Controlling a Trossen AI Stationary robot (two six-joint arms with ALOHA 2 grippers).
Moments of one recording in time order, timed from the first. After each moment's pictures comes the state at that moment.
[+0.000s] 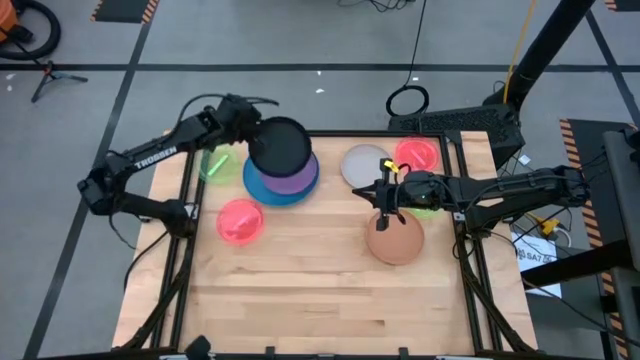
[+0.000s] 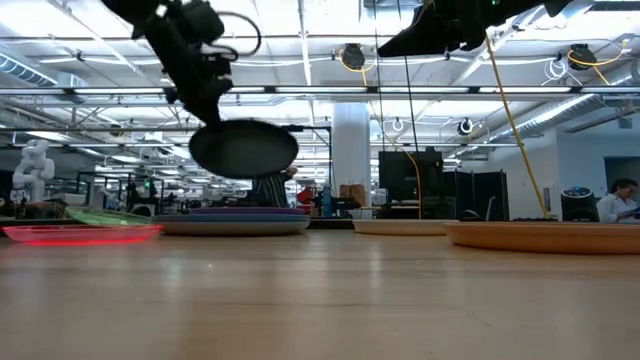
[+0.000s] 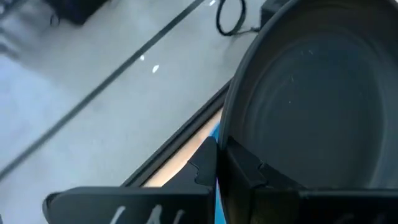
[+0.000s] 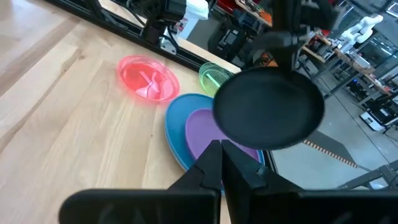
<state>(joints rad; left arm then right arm) 0.71 1.28 1.07 -0.57 -0.20 0.08 0.01 1.10 0.74 0.04 0.24 -0.46</state>
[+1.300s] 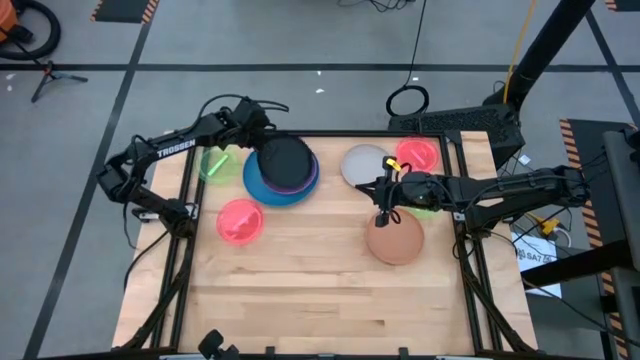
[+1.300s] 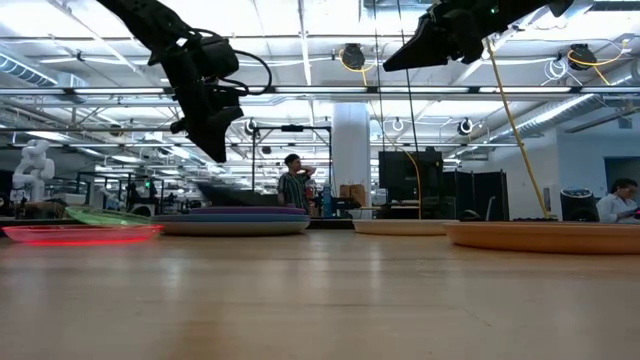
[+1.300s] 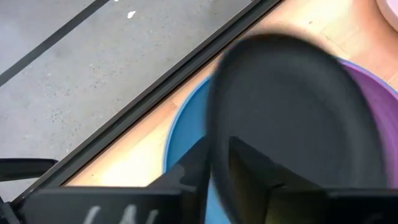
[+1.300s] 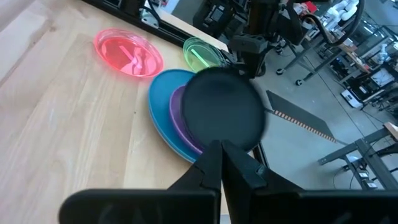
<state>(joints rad) 0.75 1.45 1.07 -0.59 -0.11 -0.04 0.01 1.10 0.74 -0.02 0.34 -0.45</state>
